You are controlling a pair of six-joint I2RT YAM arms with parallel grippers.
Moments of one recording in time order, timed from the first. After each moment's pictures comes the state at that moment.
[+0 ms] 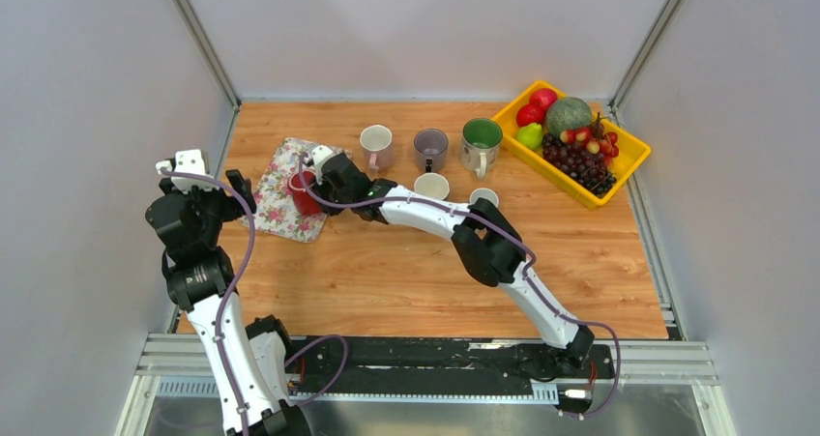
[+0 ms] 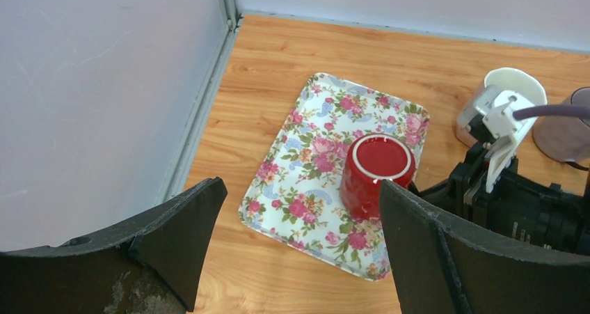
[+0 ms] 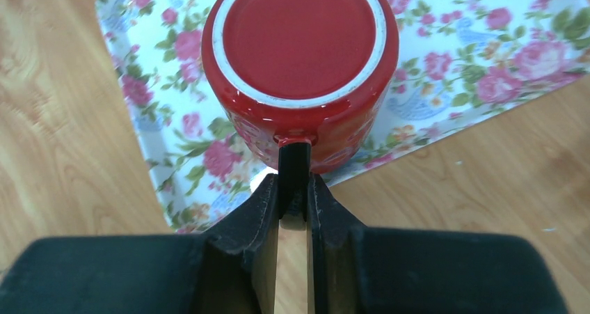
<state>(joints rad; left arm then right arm) 0.50 0.64 0.80 -0.34 0.38 0.03 0.97 2.43 2.05 -0.15 0.01 0.16</state>
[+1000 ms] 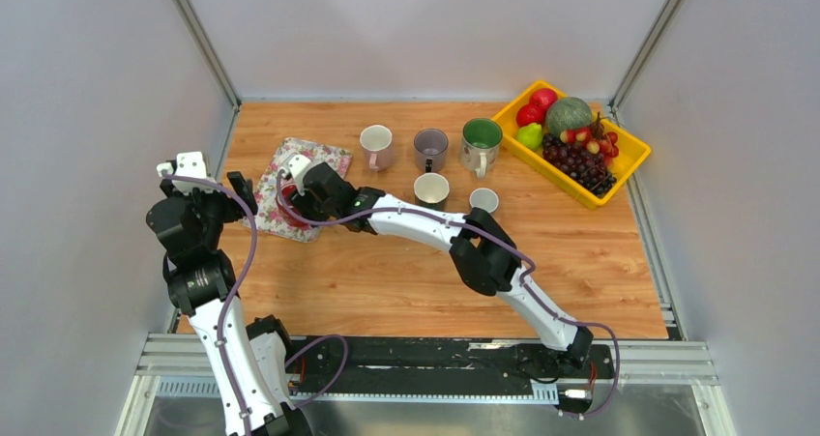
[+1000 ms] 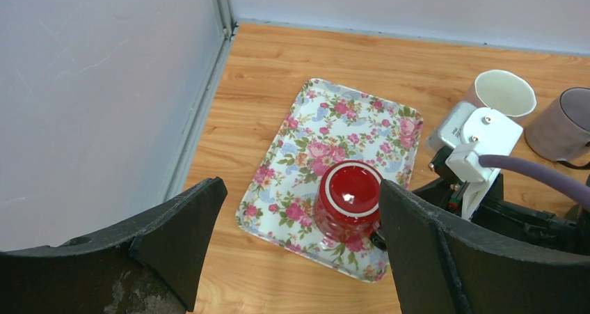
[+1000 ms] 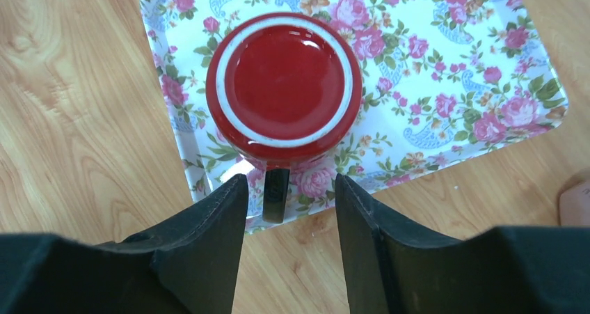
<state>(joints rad) 0.50 0.62 0.80 -0.33 0.40 0.03 1.06 2.42 2.10 -0.20 0.11 0.01</state>
